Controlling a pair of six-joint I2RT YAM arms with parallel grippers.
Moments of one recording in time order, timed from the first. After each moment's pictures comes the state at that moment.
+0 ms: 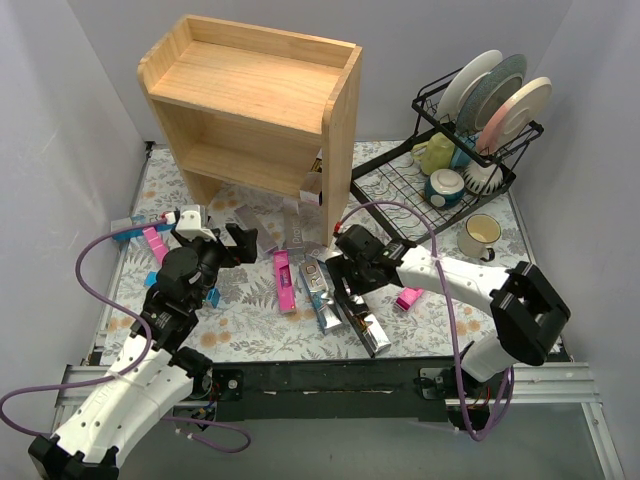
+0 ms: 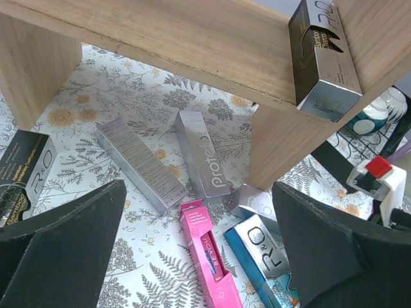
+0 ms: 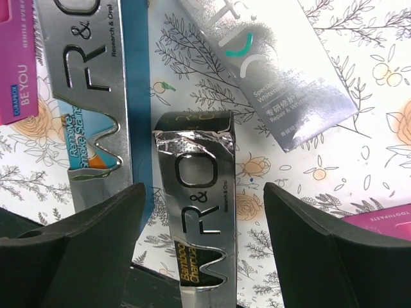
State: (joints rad) left arm -0.48 0.58 0.60 -0.11 -0.26 -0.34; right arm 0.91 1.51 0.99 -0.58 0.07 0.46
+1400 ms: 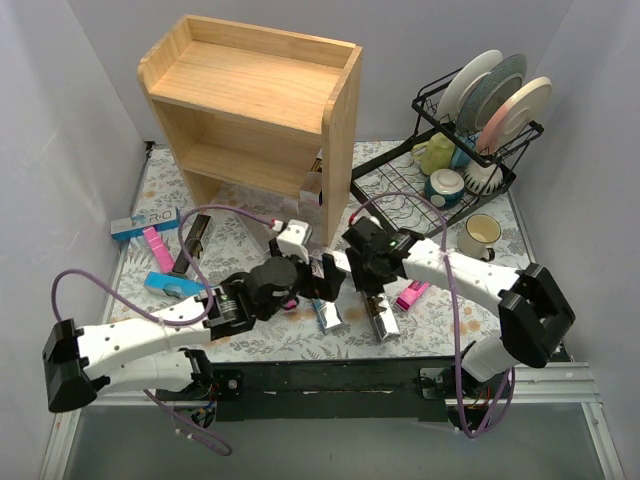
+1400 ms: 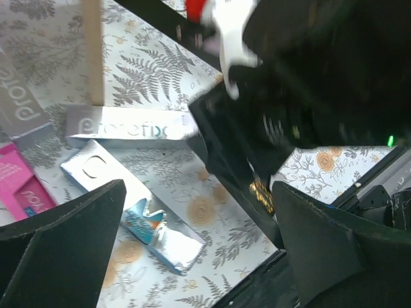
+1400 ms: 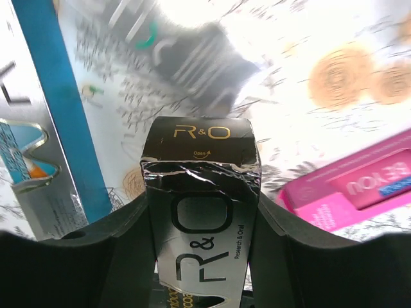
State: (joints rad) left arm -1.09 0.99 0.76 -0.11 -0.40 -0.53; right arm 0.88 1.52 1.04 -0.73 0.19 0.49
